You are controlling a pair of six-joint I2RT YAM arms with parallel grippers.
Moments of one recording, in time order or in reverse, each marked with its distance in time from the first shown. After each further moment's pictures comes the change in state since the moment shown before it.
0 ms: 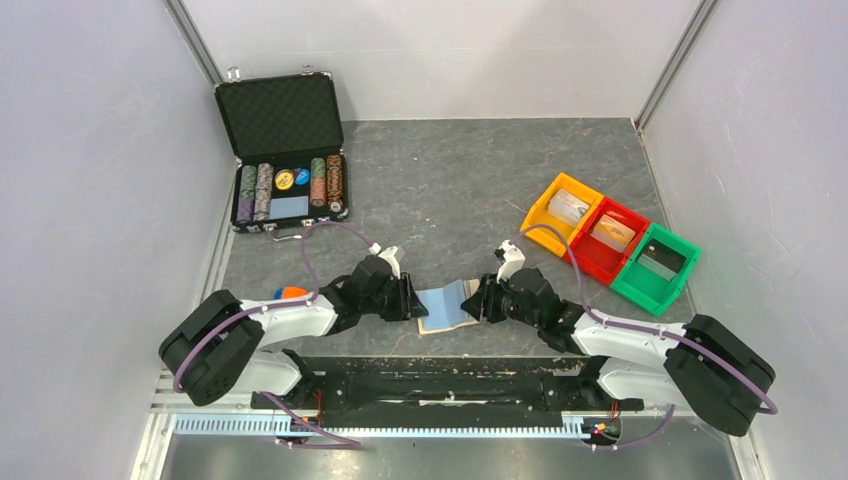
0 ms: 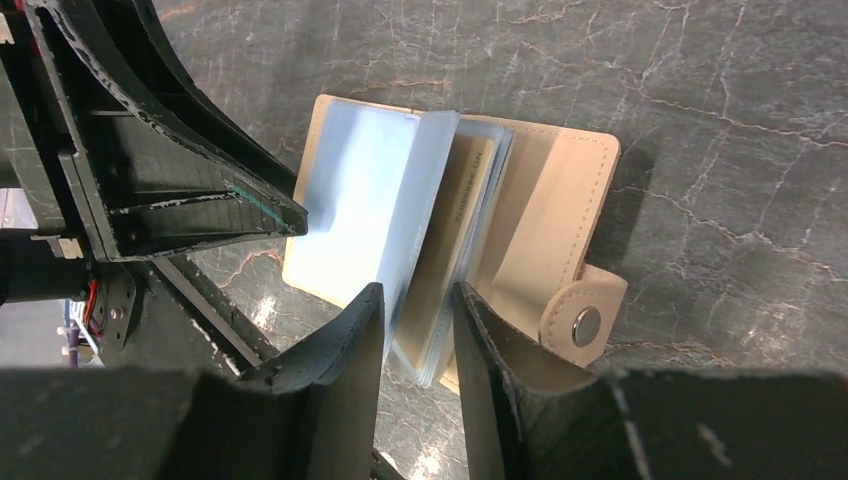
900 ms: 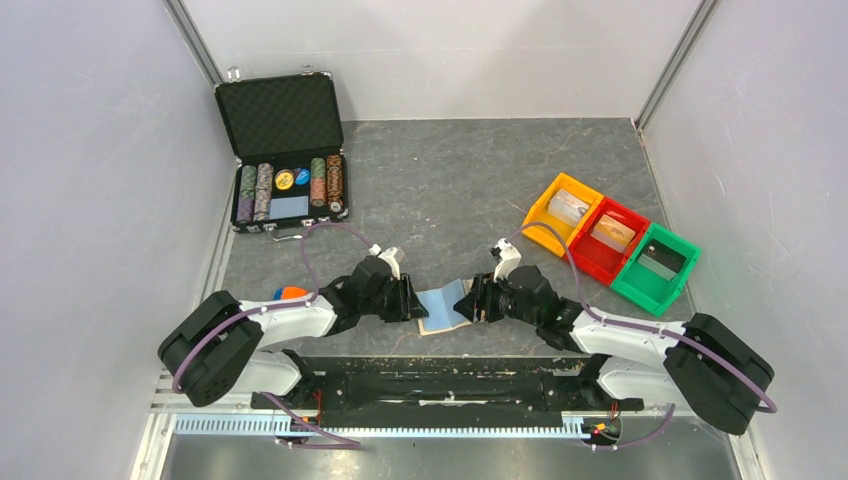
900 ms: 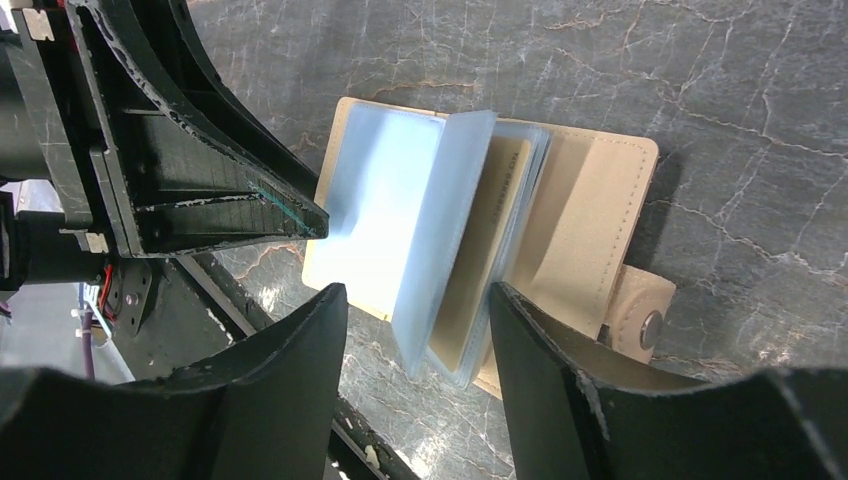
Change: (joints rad) left arm 0.000 -0.008 -0.006 -0.002 0.013 -0.006; right arm 0.000 0.009 0.018 0.008 -0.042 -0.013
